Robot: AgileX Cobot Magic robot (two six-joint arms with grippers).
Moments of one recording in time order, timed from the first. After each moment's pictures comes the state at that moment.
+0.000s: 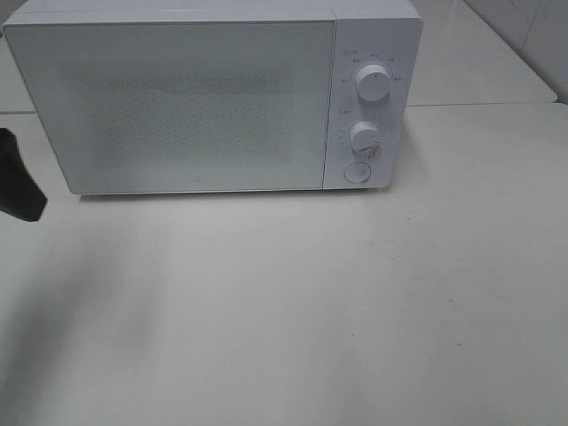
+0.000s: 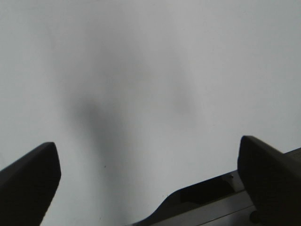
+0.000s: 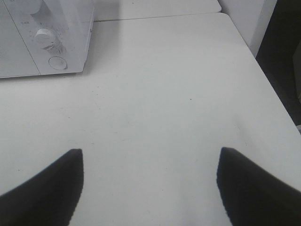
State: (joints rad) left arm -0.16 1.29 -0.91 -0.26 0.93 0.19; right arm 0.01 0.00 -0.50 -0.07 1.00 0.10
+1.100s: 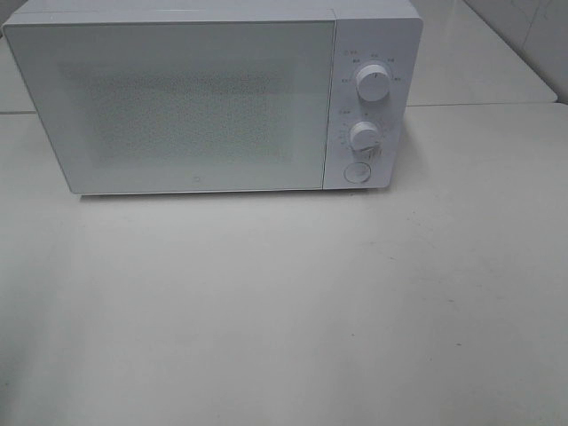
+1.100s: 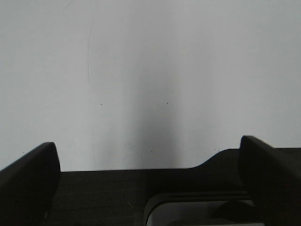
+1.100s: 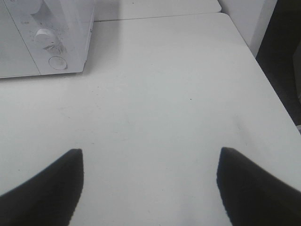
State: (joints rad) left arm -0.01 0.57 -0.54 -0.07 1.05 0.03; right arm 0.01 0.00 -0.50 -0.07 1.00 0.10
